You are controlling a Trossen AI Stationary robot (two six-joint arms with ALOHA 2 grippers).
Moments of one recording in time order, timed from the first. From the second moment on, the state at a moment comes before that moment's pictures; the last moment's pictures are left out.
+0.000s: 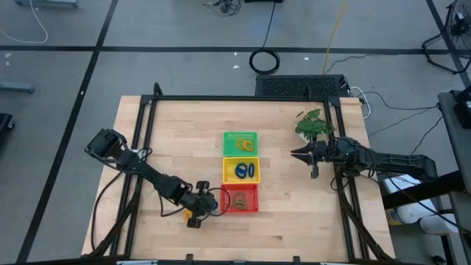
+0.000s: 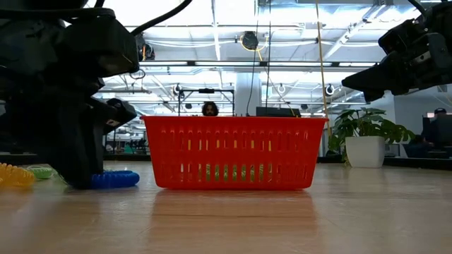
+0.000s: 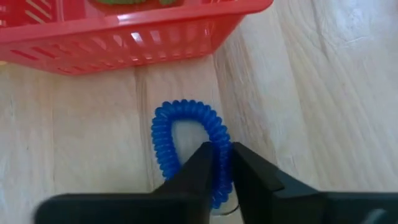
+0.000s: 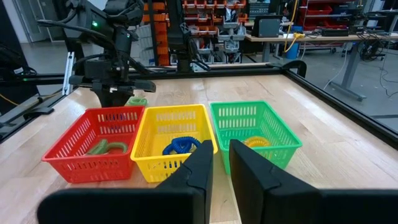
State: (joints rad) left arm -0.50 1.76 0.80 -0.11 -0.07 -0.34; right arm -0.16 0.19 0.02 0.08 -0.11 0.01
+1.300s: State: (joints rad) left arm -0.50 1.56 0.79 -0.21 -0.12 -0.26; right arm -0.16 0.19 0.02 0.08 -0.11 0.01
